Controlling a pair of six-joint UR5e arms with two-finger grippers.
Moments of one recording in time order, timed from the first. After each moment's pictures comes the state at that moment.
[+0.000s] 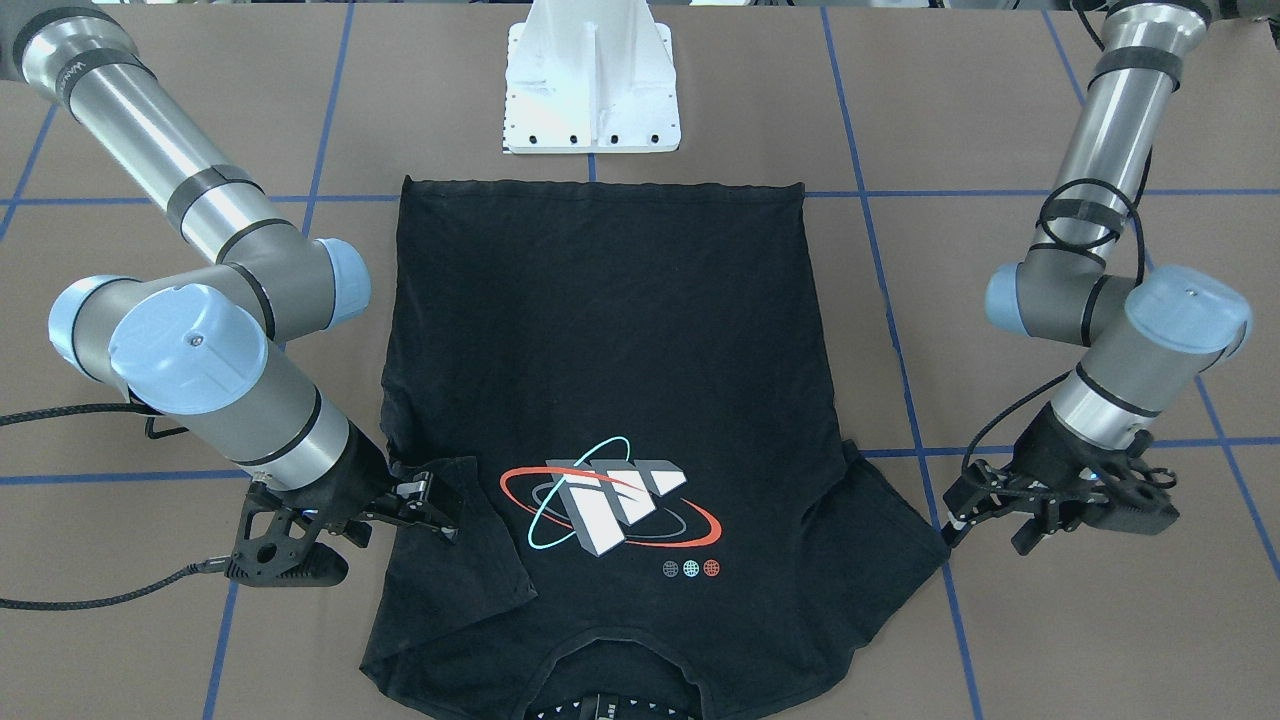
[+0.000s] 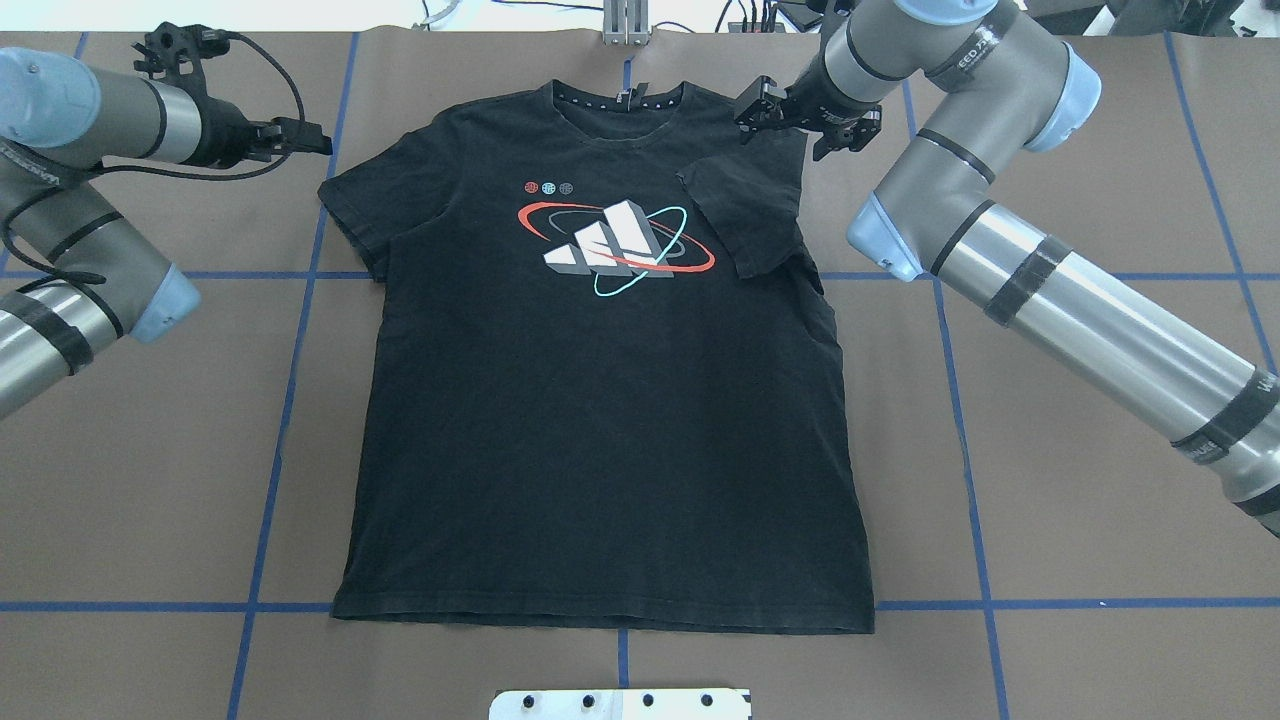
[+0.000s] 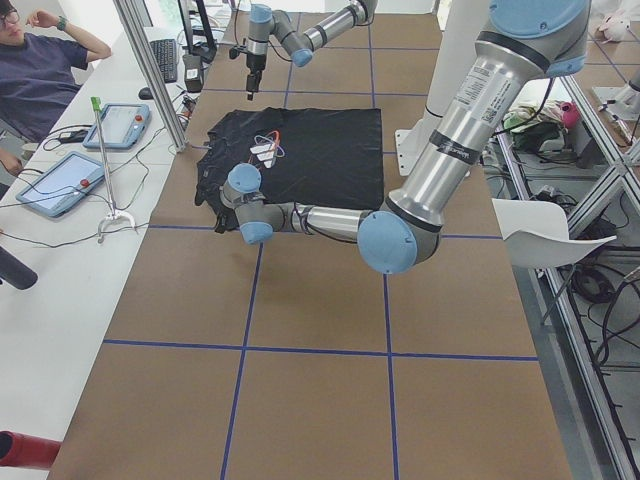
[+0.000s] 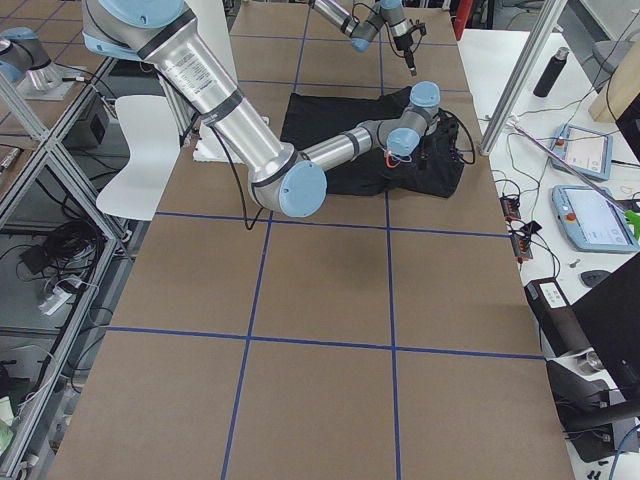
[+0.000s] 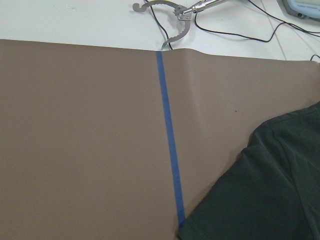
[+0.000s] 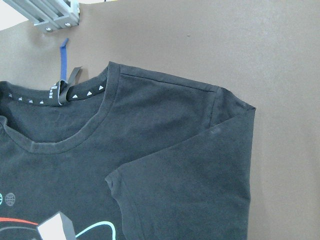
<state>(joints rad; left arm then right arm) -0.98 -2.12 -1.01 -2.71 -1.96 -1.06 0.91 -0.80 1.18 -1.03 2.10 1.13</state>
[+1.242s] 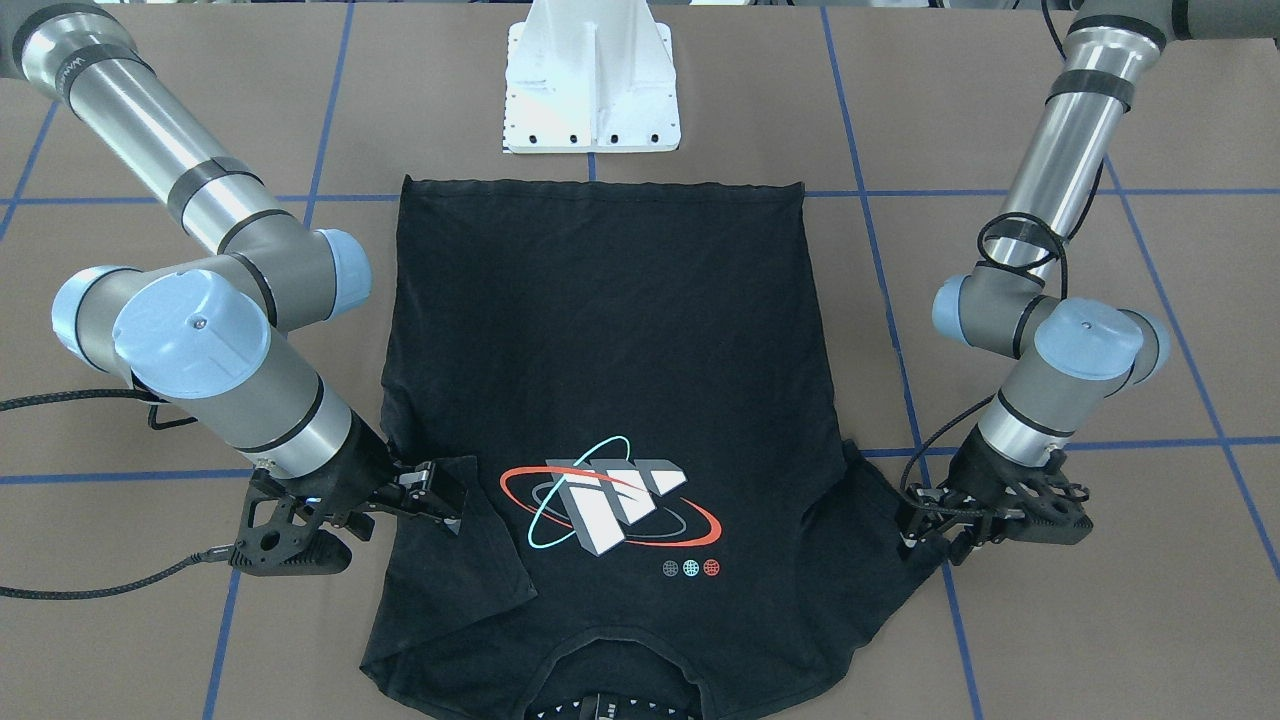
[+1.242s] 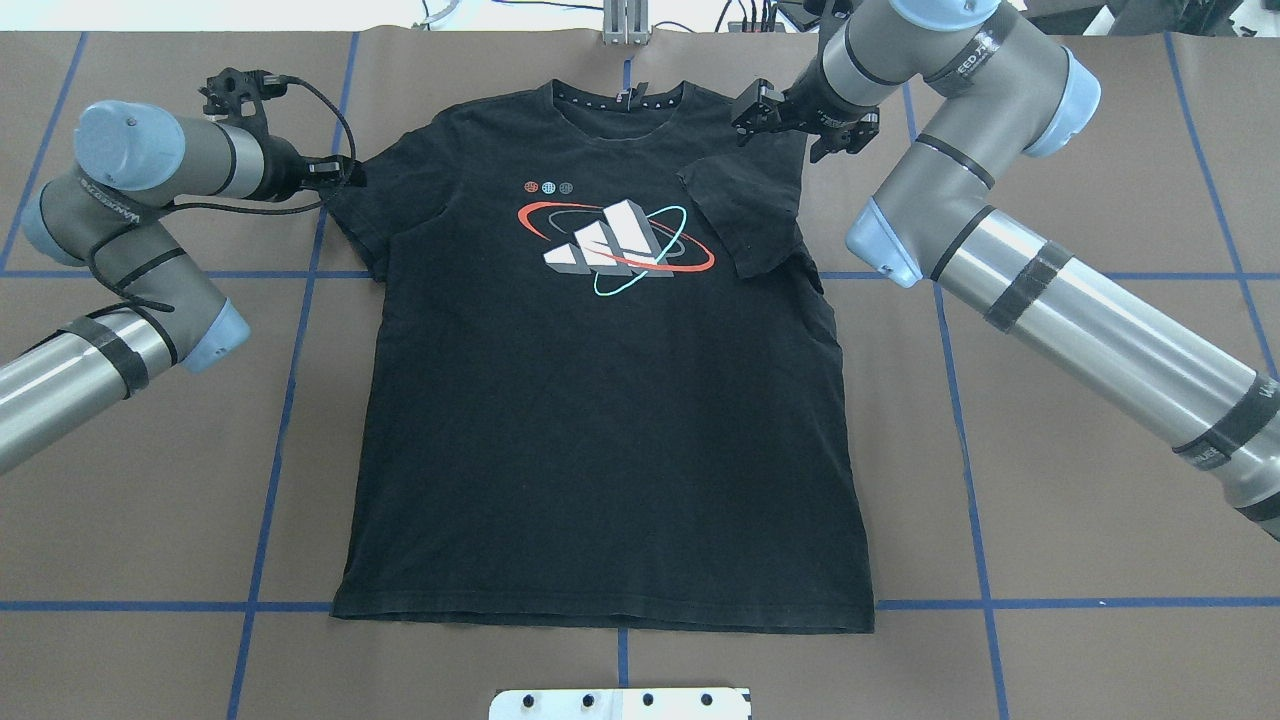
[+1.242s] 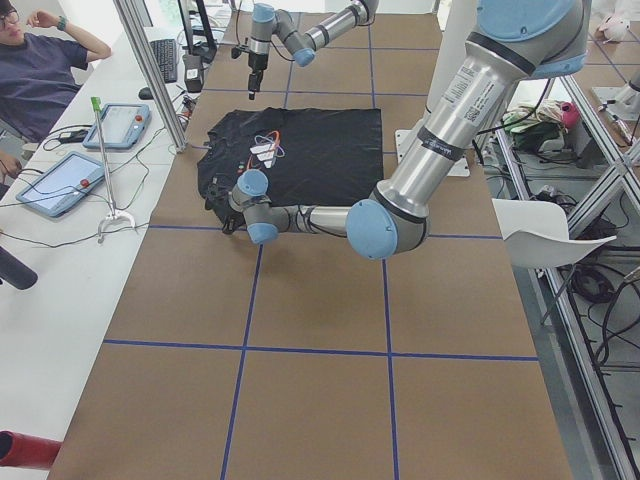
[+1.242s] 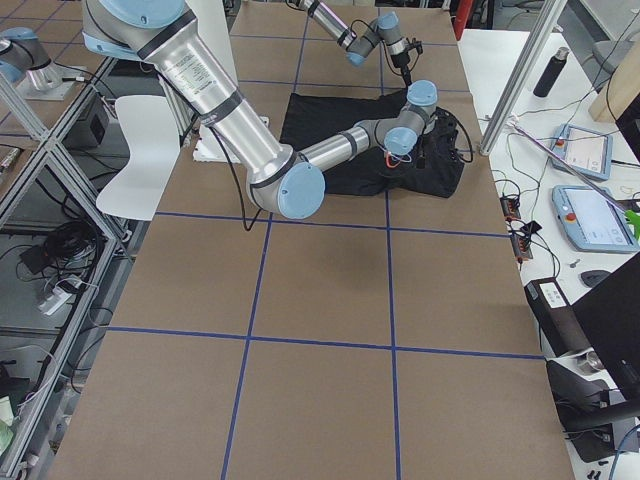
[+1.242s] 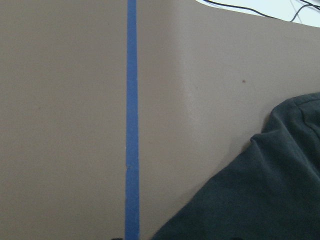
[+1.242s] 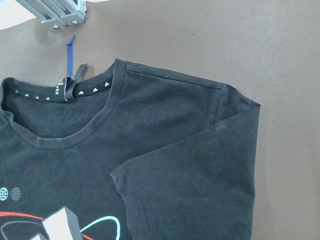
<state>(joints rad) -0.91 -2.16 -0.92 -2.73 -1.88 -1.09 0.90 -0.80 1.20 -1.03 2.10 1.13</state>
